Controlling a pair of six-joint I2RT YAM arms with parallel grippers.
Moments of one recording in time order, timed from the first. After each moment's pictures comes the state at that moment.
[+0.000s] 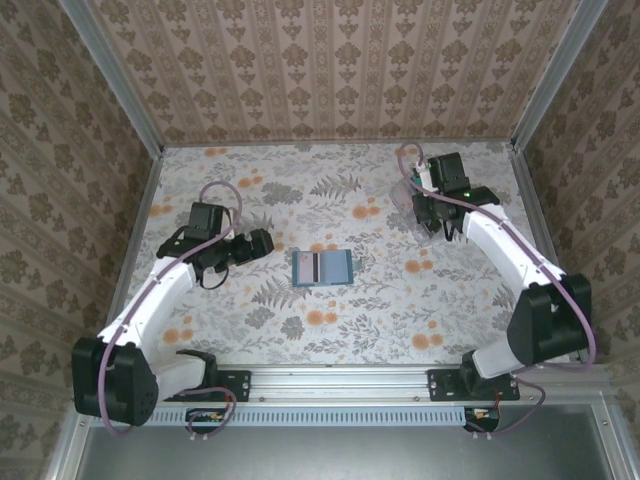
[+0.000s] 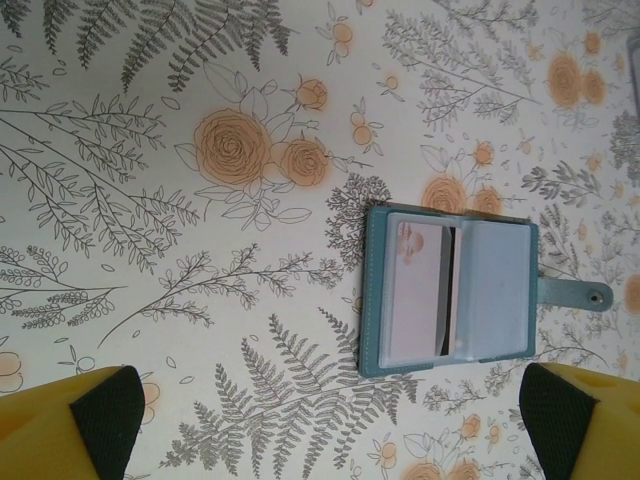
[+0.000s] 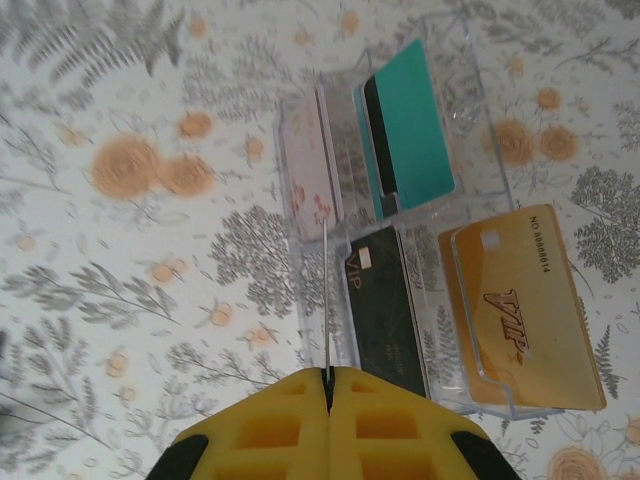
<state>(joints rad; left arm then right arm) -0.26 1.15 0.83 -0.63 0.29 -0.49 0.20 1.50 1.23 -0.63 0.13 -0.08</state>
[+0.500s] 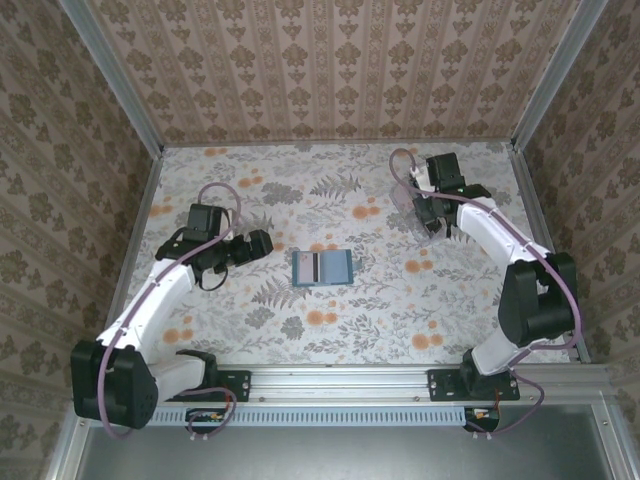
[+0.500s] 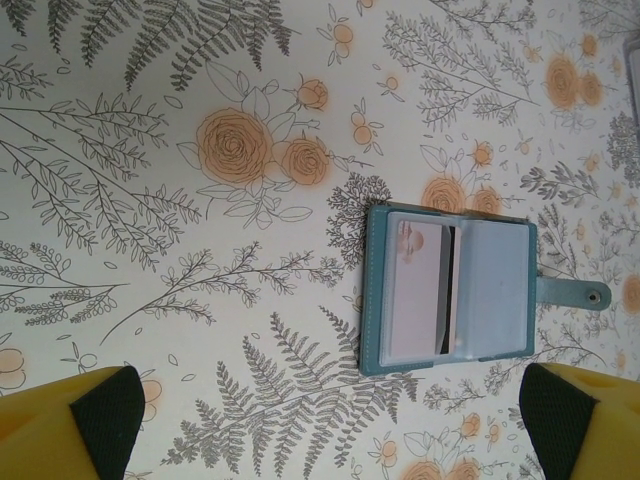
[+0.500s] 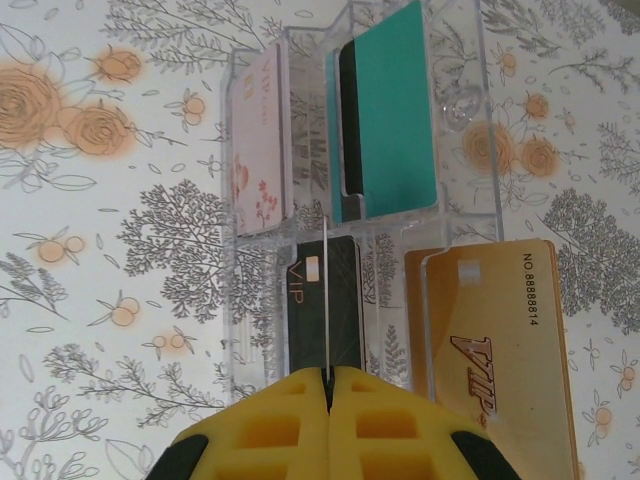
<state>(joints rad) -0.25 1.15 0.82 -0.63 0.29 -0.49 0.16 1.61 1.22 -0.55 0.17 -0.26</state>
